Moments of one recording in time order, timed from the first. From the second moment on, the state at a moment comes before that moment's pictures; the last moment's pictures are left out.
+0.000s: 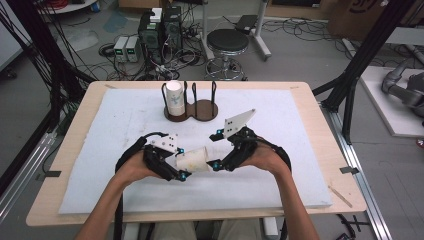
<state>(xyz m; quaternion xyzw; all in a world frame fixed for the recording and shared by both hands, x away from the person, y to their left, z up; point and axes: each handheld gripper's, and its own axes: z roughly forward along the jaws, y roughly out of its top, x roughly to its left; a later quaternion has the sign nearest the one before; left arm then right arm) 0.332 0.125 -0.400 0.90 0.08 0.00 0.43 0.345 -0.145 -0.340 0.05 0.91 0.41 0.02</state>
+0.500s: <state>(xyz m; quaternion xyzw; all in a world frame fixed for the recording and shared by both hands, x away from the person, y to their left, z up) 0.335 0.138 -0.391 0.82 0.08 -0.01 0.56 0.347 -0.162 -0.357 0.07 0.88 0.48 0.02</state>
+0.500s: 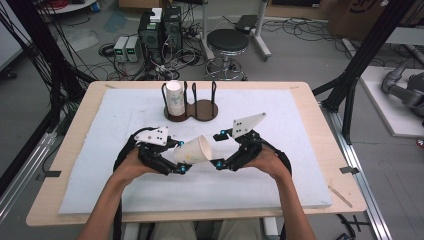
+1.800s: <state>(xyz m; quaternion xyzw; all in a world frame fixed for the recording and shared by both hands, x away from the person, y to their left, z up) 0.335 0.120 -0.397 0.78 0.07 0.00 0.62 0.347 -0.147 -0.376 0.06 0.82 0.57 -0.04</state>
